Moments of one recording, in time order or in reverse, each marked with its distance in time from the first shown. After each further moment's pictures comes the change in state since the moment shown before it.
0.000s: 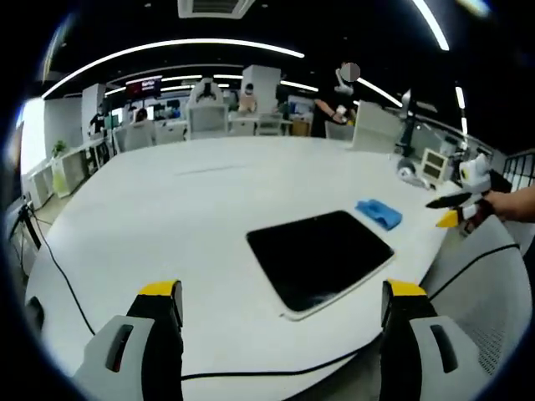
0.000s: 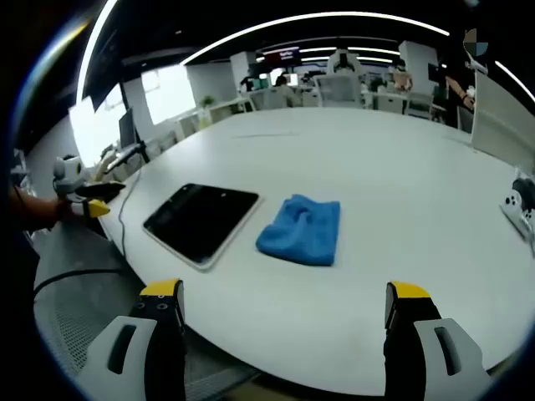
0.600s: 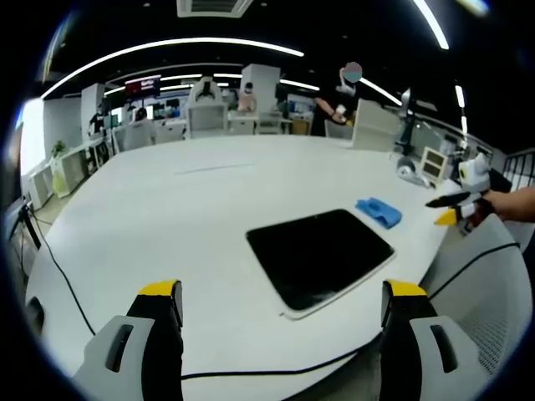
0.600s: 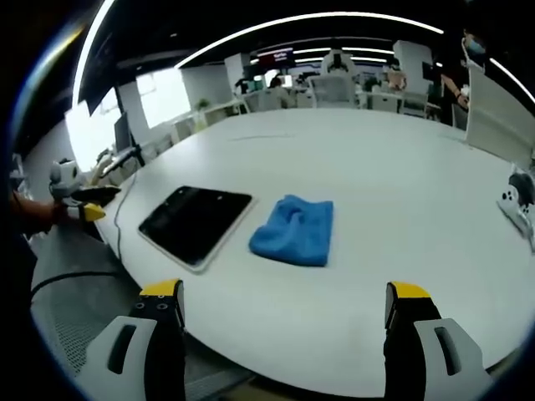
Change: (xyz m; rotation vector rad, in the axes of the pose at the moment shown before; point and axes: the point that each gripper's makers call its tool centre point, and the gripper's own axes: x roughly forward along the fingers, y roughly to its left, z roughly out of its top) left arm 0.000 0.001 -0.001 -0.001 0.005 0.002; right arm 0.002 -0.005 0.000 0.011 -0.013 -0.019
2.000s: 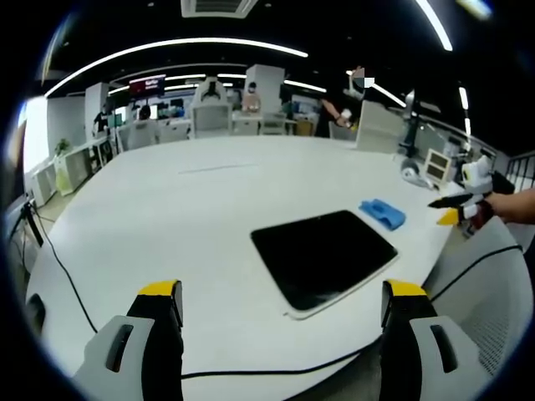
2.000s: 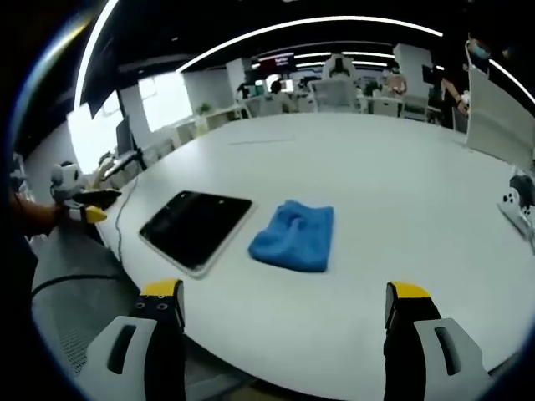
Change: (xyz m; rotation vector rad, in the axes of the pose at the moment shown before) left arm -0.001 0.004 0.000 -0.011 -0.004 0.018; right arm 0.002 -0.002 0.004 0.004 -0.020 0.009
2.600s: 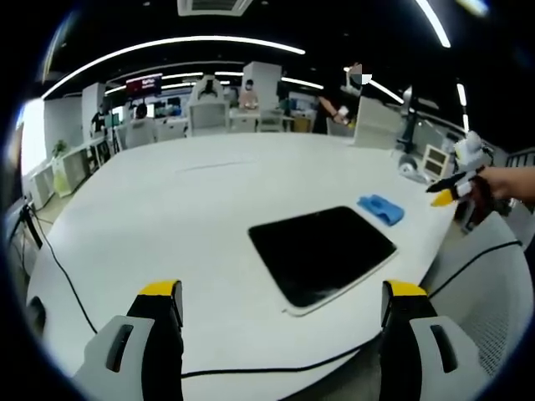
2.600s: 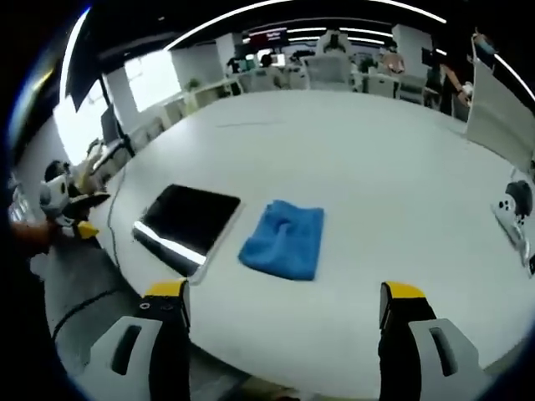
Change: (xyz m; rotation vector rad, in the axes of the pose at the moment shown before) left arm 0.002 -0.001 -0.006 0.019 0.028 -0.006; right arm 0.002 -0.010 0.028 0.042 0.206 -0.018
